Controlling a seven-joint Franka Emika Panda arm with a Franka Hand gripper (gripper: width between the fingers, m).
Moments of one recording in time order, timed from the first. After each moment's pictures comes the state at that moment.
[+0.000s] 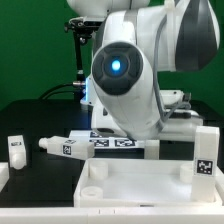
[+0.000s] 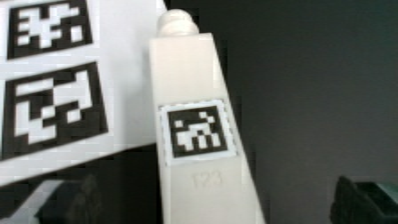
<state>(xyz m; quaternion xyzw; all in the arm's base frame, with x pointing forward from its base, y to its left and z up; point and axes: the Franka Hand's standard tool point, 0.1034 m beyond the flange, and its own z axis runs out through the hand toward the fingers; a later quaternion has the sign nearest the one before) 0.420 0.067 0.020 -0.88 0.16 0.44 0.10</state>
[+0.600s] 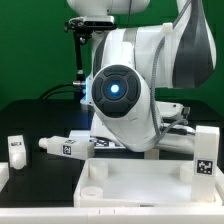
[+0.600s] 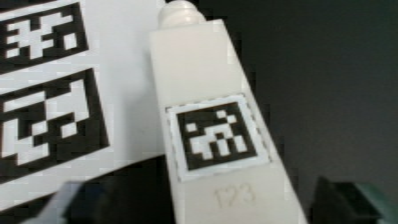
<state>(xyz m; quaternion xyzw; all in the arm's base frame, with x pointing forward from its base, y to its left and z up) 0.410 0.064 0.007 -0.87 0.18 0.44 0.09</state>
